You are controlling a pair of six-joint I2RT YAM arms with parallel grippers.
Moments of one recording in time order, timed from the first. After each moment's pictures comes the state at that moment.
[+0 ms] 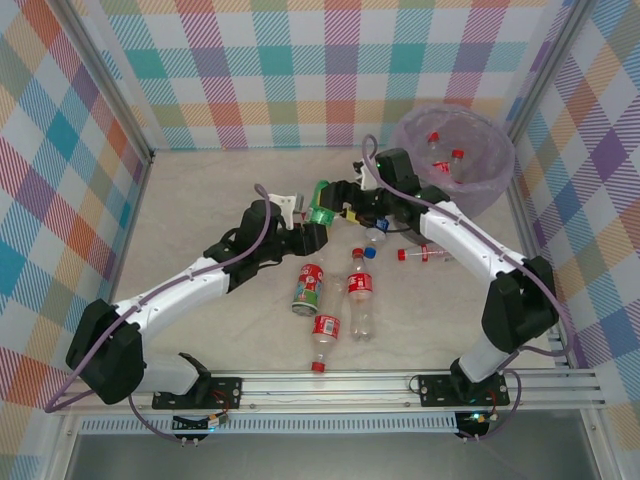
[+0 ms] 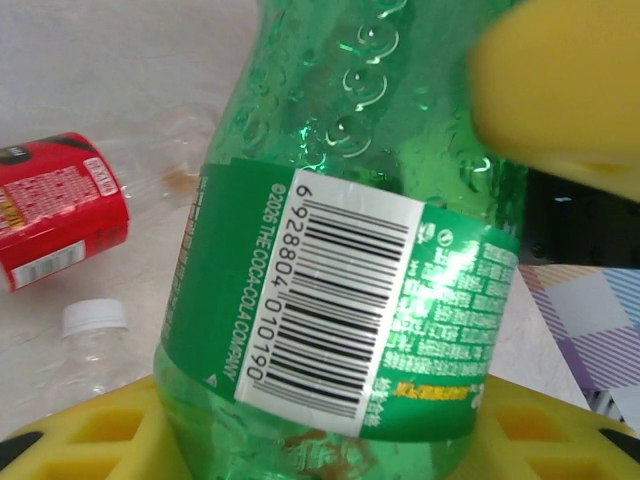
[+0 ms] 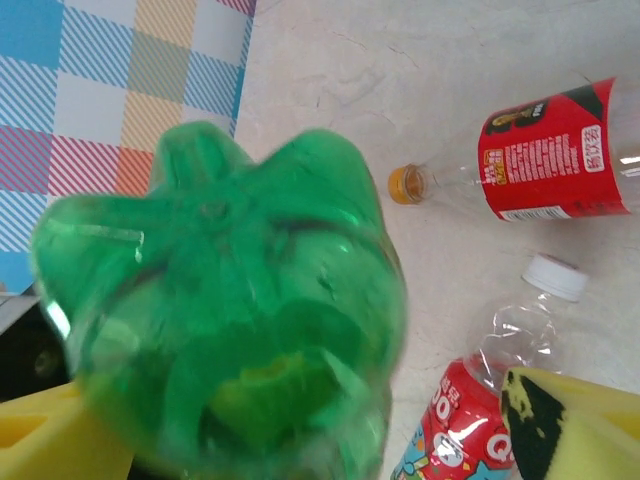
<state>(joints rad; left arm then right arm) -0.64 1.34 0.91 -0.04 0.22 -0.58 0.50 1.63 1.36 -0.40 -0.61 0.71</state>
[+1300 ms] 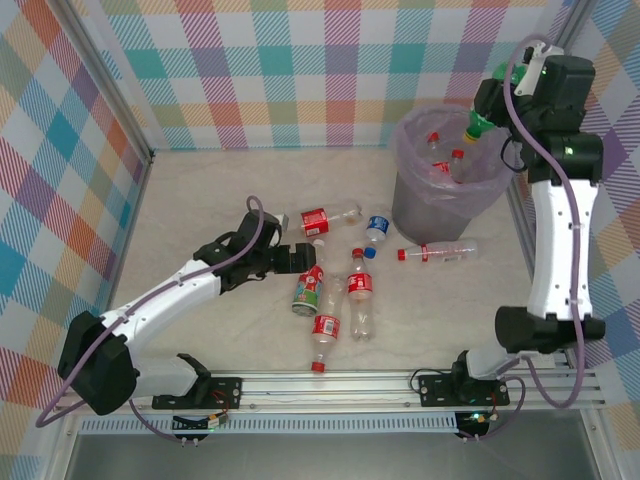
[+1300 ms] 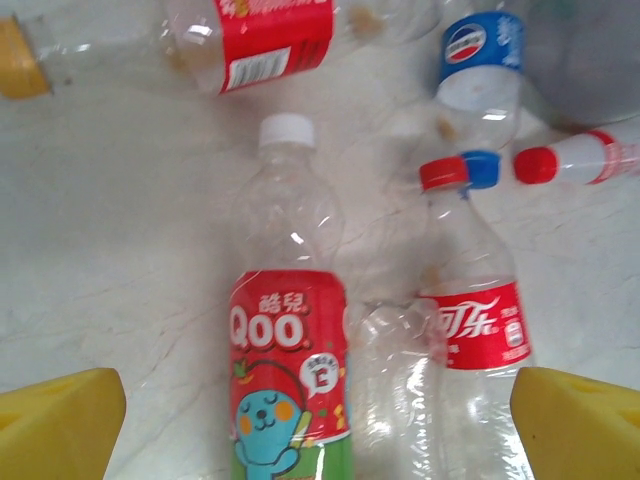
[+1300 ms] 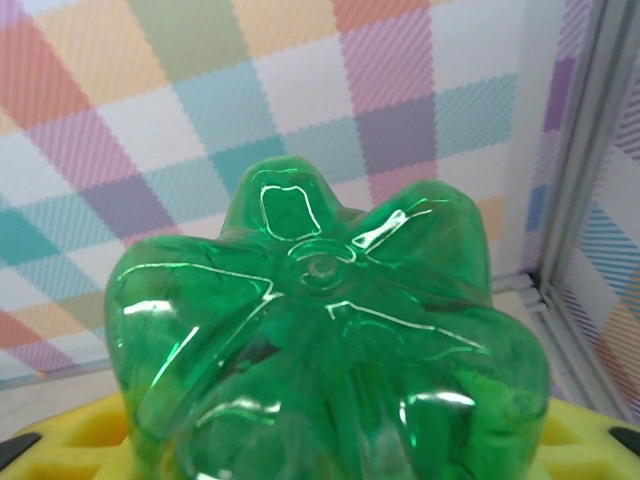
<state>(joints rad) -0.62 1.27 0.93 -0.50 0.08 -0.59 -0.01 1.59 2.17 -0.93 -0.02 0.20</state>
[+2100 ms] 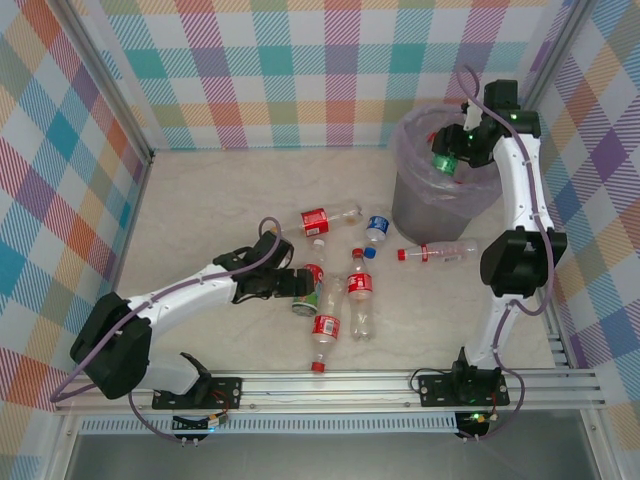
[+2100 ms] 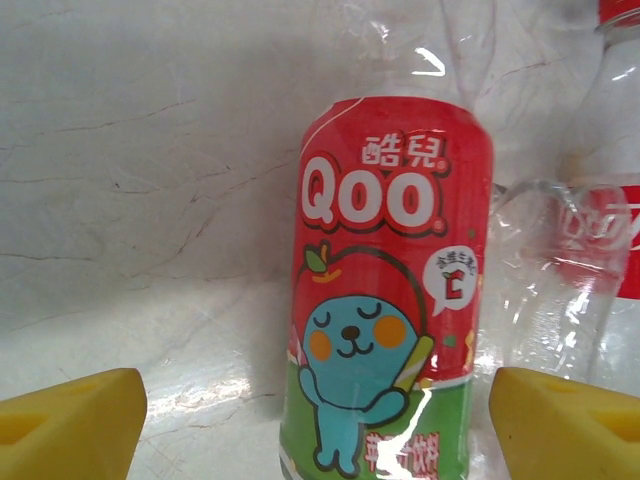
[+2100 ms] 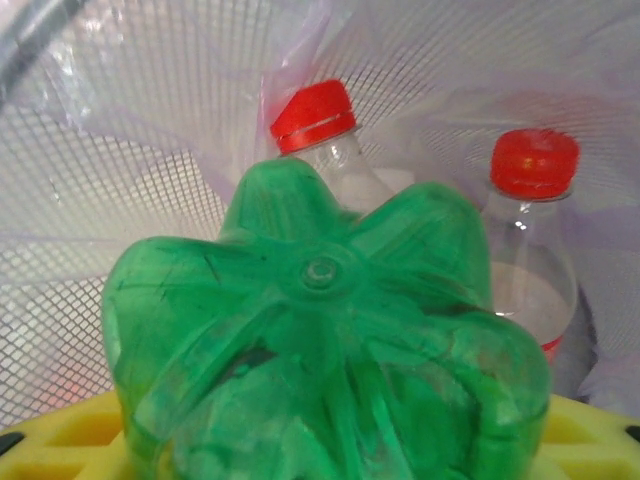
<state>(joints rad) -0.68 1.37 0.82 -0.51 0.08 -0.65 -0.05 2.00 2.21 -1.17 -0.30 0.15</state>
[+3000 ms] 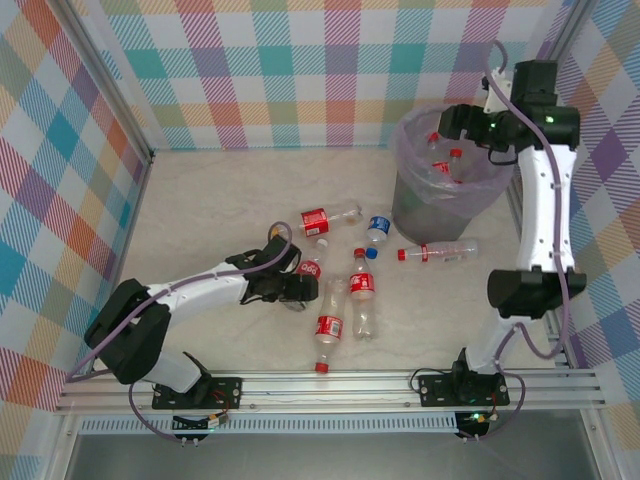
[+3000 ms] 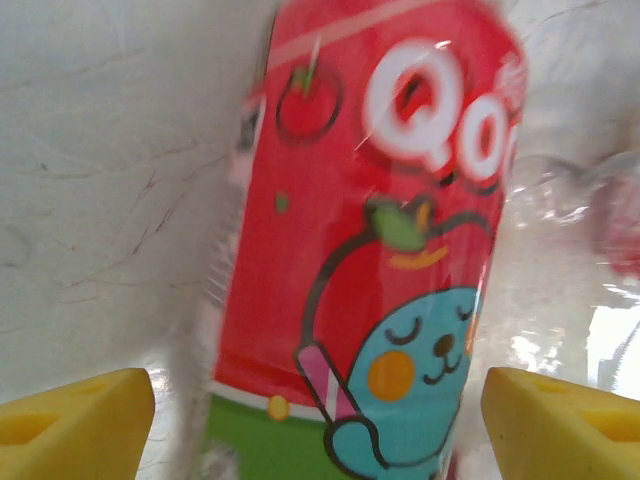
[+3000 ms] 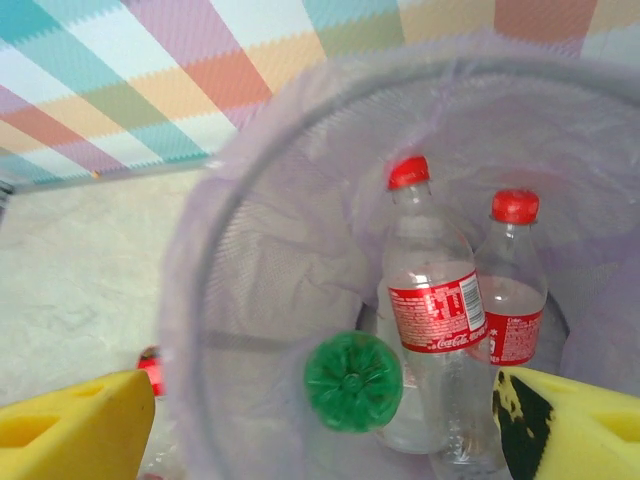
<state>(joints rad) -0.70 1.48 0.81 -0.45 0.11 -0.65 -0.05 1.78 2.32 -1.27 -0.33 0.14</state>
